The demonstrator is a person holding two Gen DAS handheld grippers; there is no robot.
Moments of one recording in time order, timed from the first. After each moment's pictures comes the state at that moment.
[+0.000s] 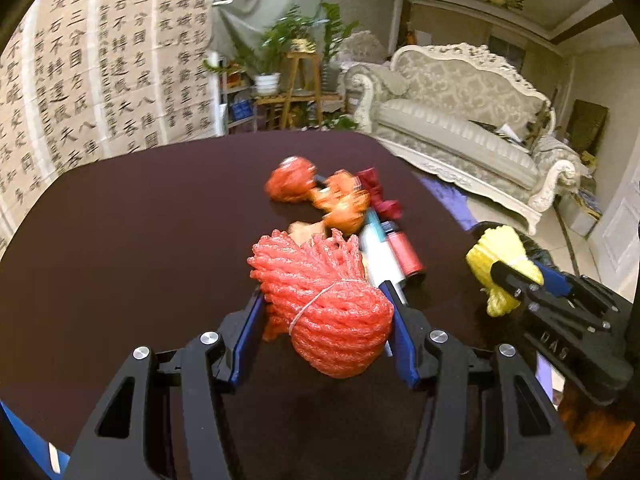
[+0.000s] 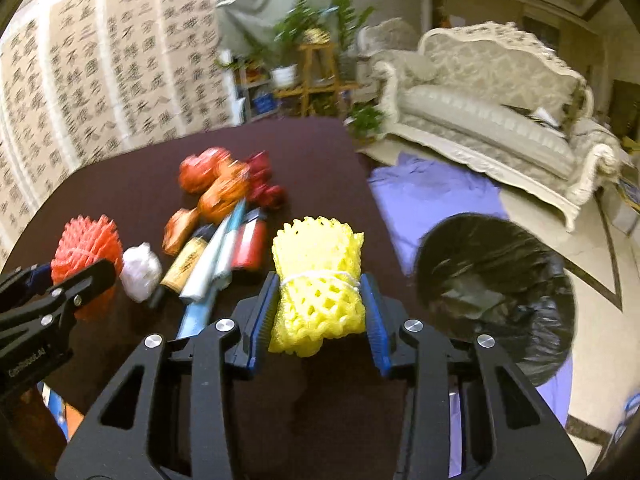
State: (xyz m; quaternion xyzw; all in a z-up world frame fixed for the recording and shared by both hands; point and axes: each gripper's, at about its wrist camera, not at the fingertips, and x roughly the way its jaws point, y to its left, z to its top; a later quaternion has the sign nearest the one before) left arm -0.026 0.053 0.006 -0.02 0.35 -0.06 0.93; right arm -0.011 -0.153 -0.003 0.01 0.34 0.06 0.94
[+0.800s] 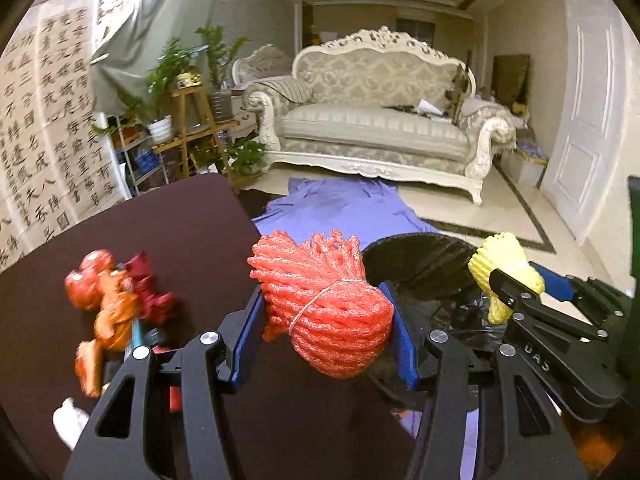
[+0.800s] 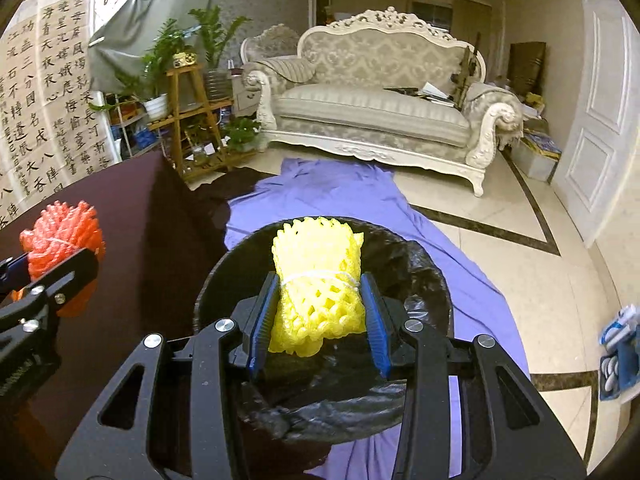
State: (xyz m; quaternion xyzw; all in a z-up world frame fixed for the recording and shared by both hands) left arm 0.055 -0.121 -0.005 0.07 0.32 -0.19 0.93; right arm 0.027 -0.300 -0.033 0.05 0.34 -0.12 0.93
